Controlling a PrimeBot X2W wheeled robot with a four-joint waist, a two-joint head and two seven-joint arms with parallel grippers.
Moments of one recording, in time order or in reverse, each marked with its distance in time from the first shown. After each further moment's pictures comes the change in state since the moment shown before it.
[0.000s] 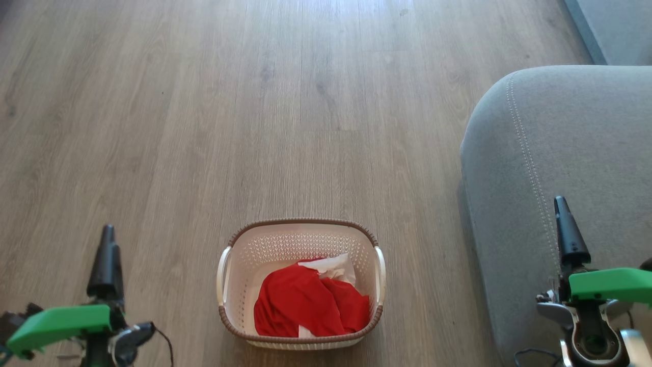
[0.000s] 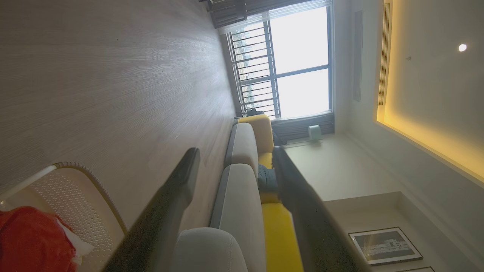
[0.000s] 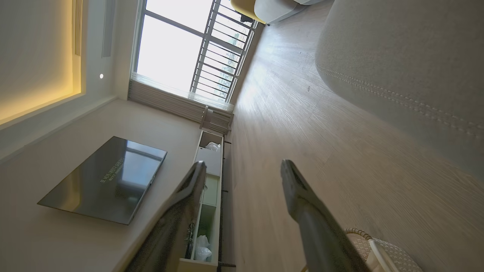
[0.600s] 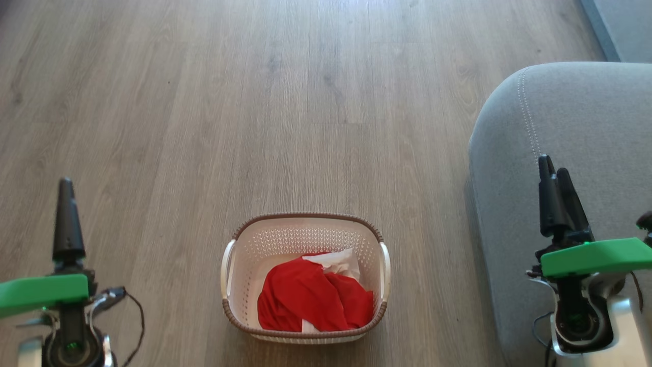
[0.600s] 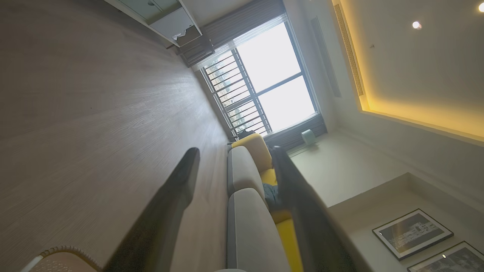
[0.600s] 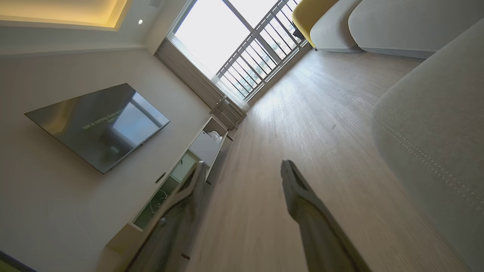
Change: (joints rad) left arm -0.062 -0.001 0.072 -0.160 0.237 0.000 -0.055; right arm -0.042 -0.001 0.070 -0.160 -0.407 0.000 -0.056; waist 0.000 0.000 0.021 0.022
